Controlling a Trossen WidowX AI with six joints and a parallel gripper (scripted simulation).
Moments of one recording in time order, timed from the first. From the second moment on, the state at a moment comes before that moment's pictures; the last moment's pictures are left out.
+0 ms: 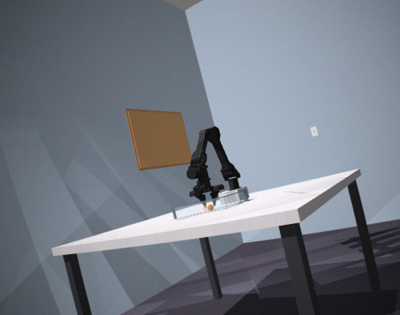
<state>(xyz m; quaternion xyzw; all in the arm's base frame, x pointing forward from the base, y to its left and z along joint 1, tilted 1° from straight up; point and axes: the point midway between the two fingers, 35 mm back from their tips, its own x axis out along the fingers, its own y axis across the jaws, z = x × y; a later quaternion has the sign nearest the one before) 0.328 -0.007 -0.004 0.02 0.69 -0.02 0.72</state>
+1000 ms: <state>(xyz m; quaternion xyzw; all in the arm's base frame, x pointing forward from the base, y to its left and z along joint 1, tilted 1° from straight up) 0.329 -0.007 0.070 0.02 0.70 -0.02 0.72</state>
